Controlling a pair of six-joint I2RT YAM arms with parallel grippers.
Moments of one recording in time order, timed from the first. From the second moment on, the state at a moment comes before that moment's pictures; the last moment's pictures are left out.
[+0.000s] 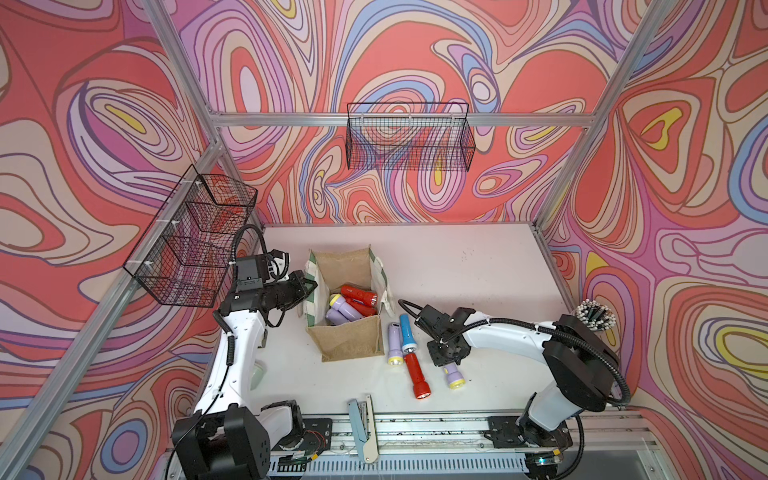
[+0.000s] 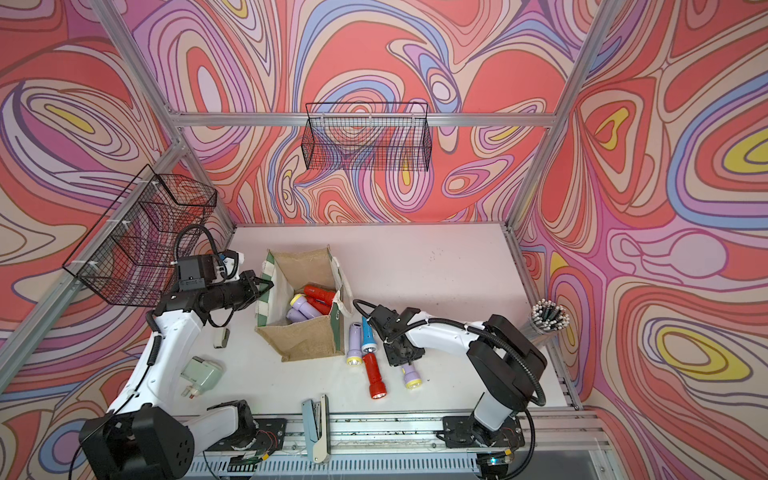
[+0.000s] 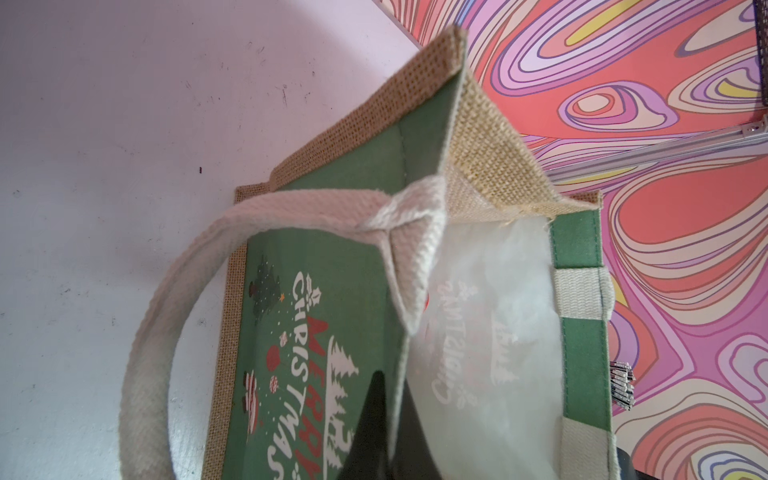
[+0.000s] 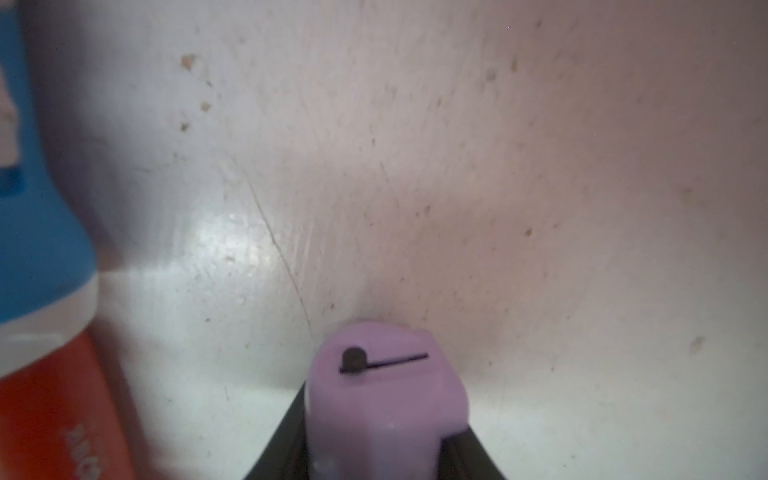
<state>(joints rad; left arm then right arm) 0.19 1.16 1.00 -0.67 0.63 -0.46 0.85 1.63 0.95 -0.80 0.13 0.53</state>
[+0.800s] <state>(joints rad) 0.19 1.16 1.00 -0.67 0.63 -0.46 0.84 1.46 1.37 -0.76 0.24 0.44</state>
